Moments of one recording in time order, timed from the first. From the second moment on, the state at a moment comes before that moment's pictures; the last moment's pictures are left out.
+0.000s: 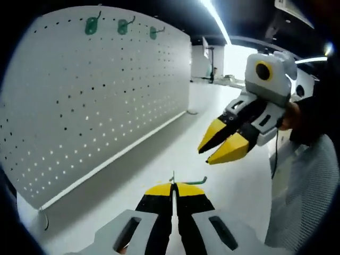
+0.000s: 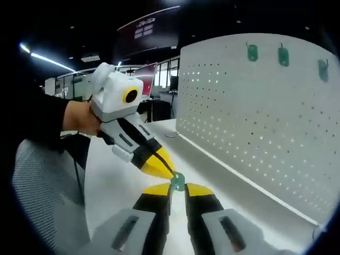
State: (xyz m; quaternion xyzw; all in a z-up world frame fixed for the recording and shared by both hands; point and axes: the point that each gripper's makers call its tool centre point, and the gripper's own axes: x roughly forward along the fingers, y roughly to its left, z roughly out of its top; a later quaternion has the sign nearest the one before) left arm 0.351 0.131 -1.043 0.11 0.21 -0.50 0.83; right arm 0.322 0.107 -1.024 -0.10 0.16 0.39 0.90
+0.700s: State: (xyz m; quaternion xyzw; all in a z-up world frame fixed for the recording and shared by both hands) left arm 0.350 0.110 -1.006 0.04 0.23 -0.48 0.85; right arm 0.329 0.104 -1.005 -0.18 0.11 0.36 0.91
